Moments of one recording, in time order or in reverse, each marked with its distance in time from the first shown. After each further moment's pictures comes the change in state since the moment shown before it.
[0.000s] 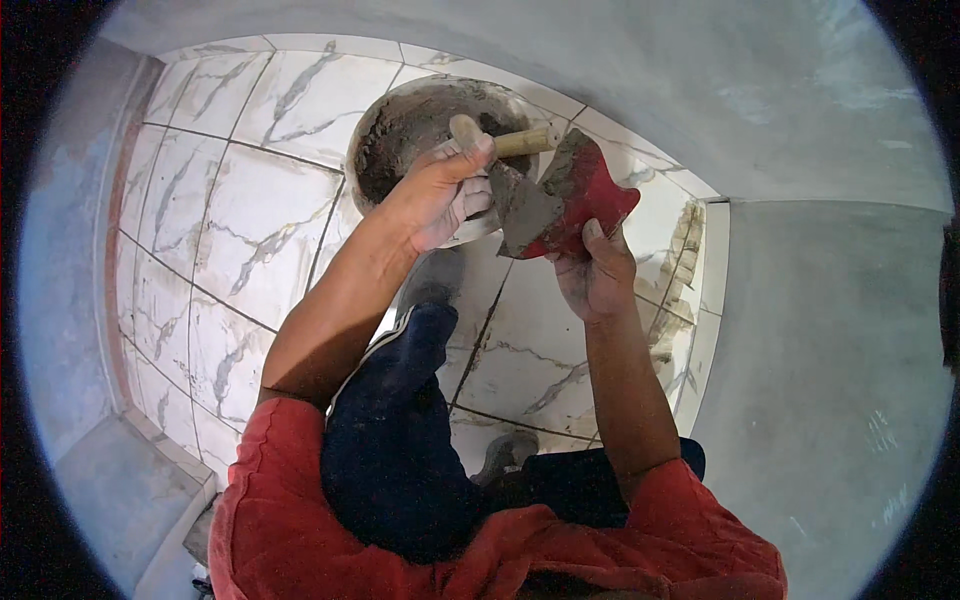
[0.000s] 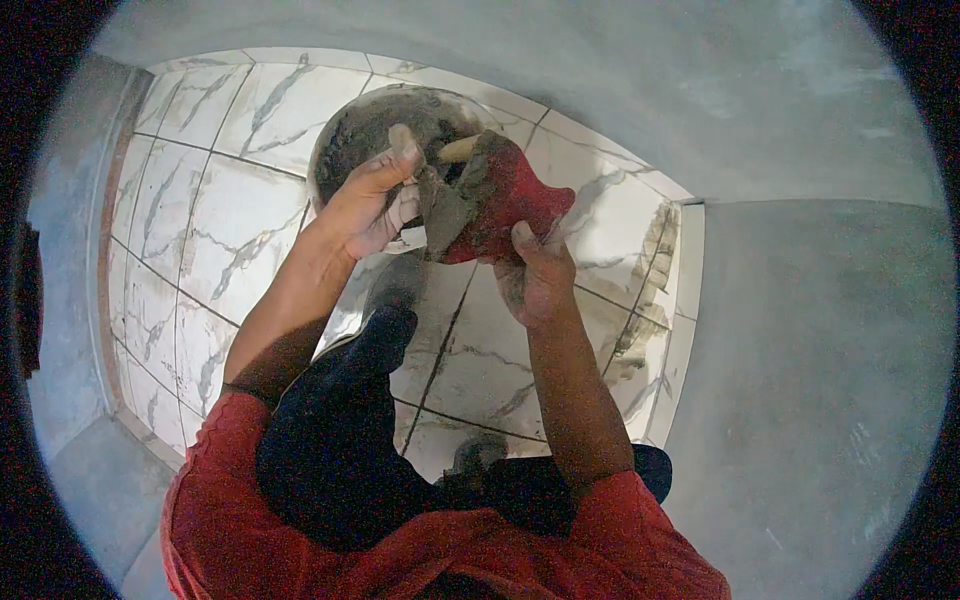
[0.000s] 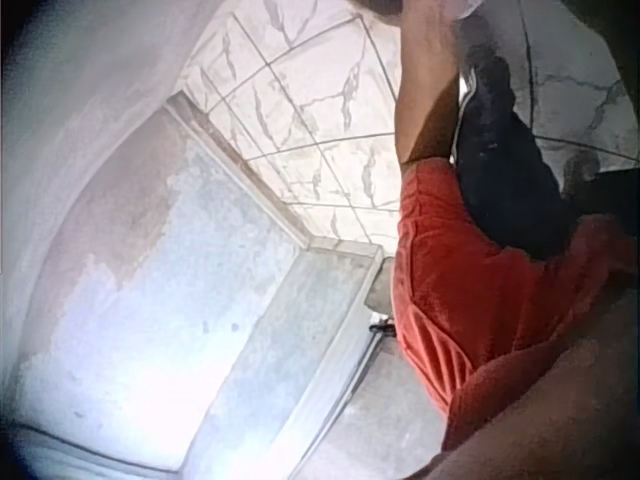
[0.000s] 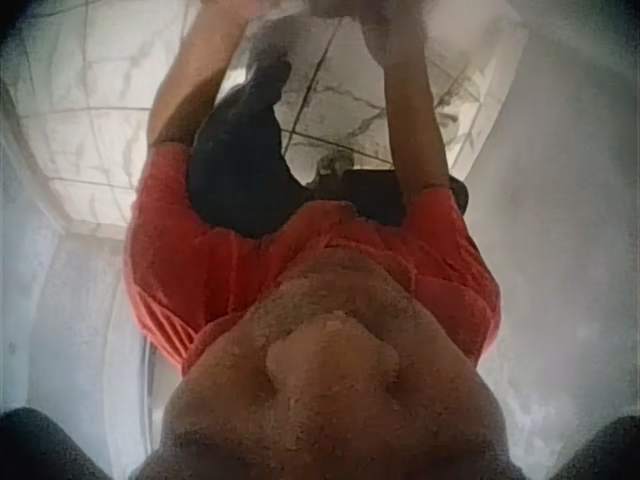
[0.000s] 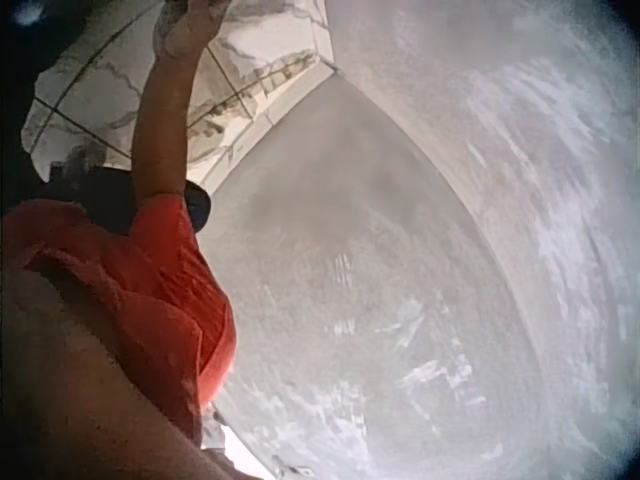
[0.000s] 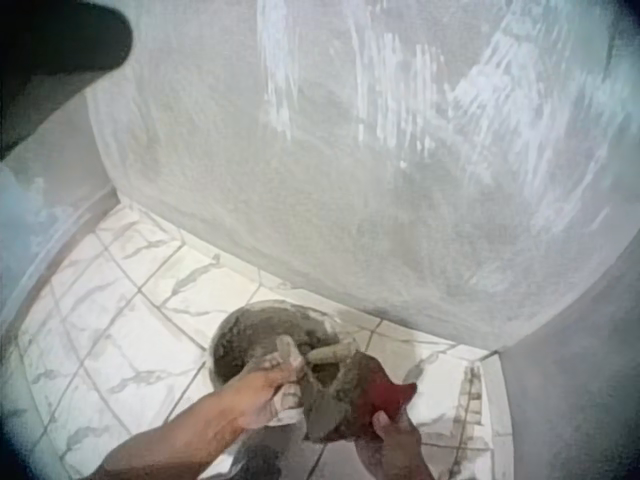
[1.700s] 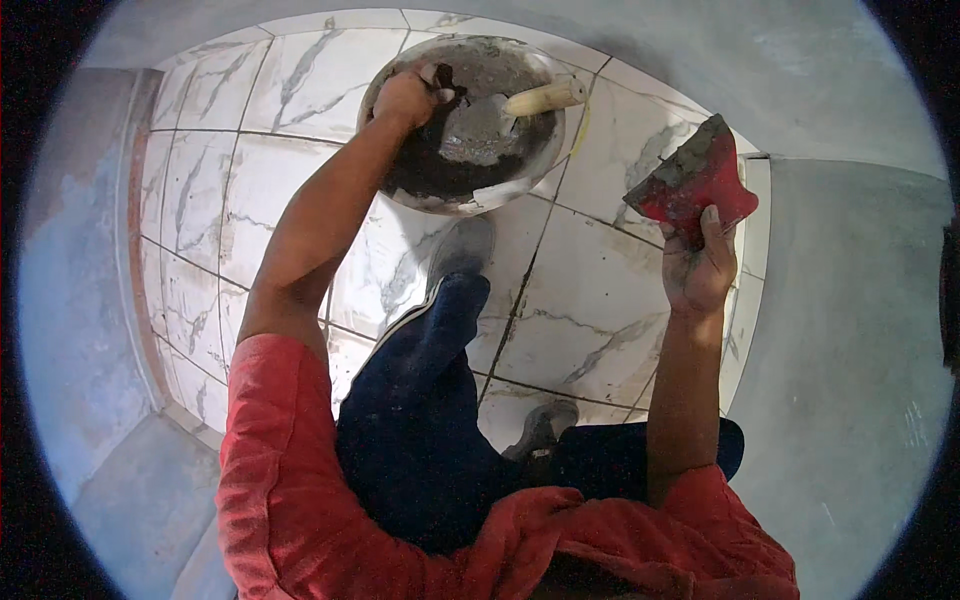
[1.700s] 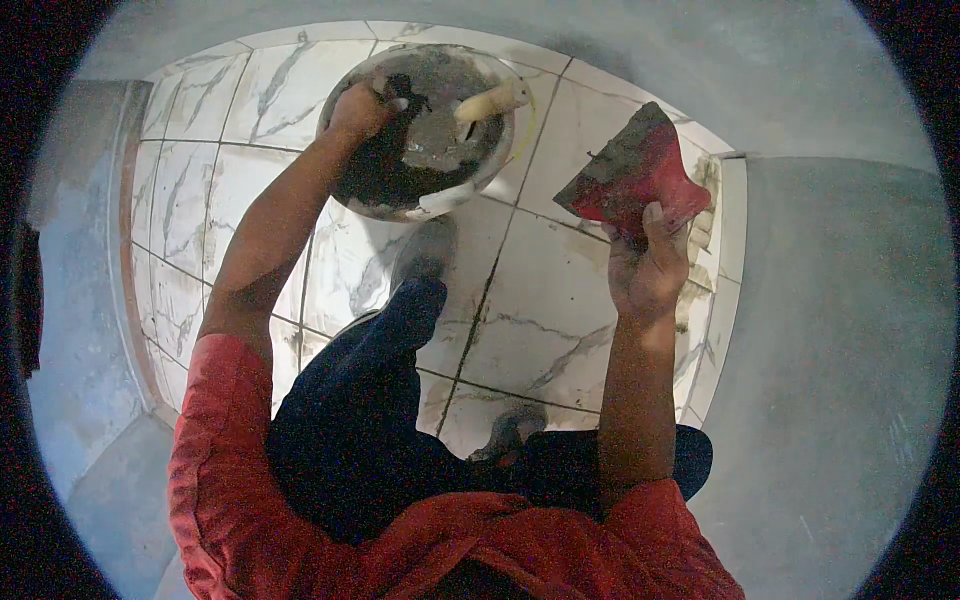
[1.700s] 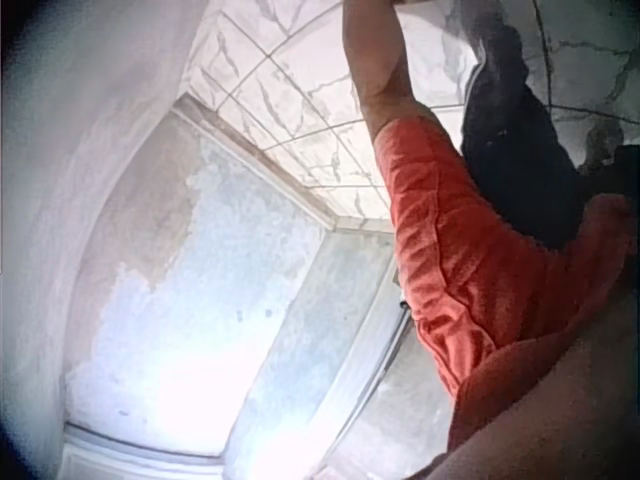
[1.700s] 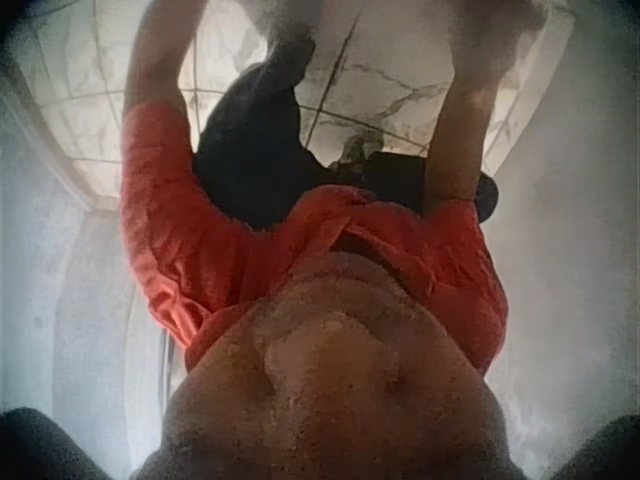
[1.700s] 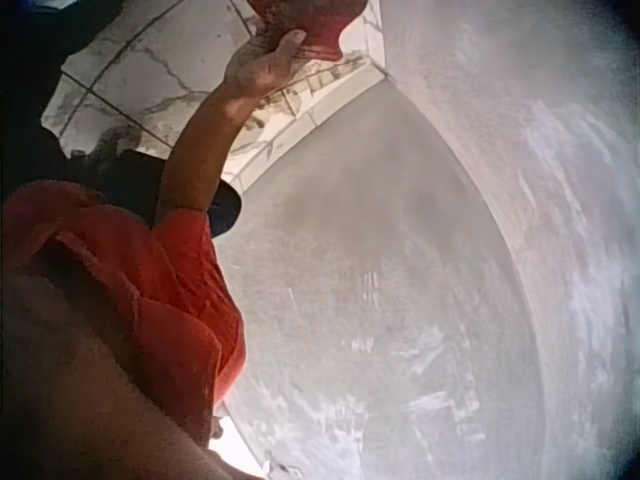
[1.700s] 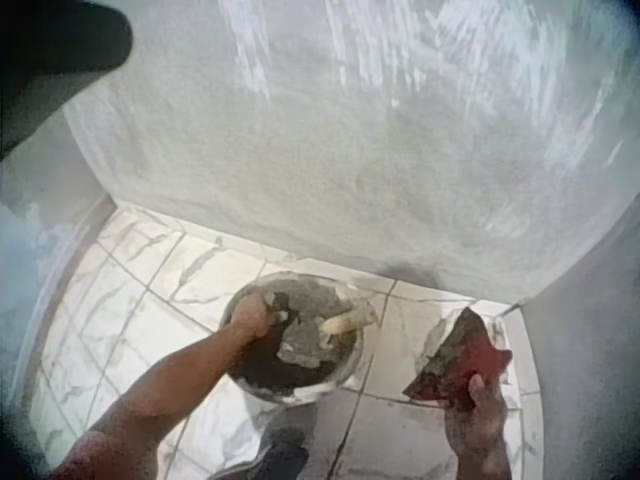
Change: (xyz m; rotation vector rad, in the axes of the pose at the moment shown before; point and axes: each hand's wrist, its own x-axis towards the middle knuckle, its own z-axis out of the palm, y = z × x) left_hand 0.115 0.038 -0.171 1.984 0.570 0.085; right_hand -0.032 -0.044 -0.027 -0.172 0.268 -0.273
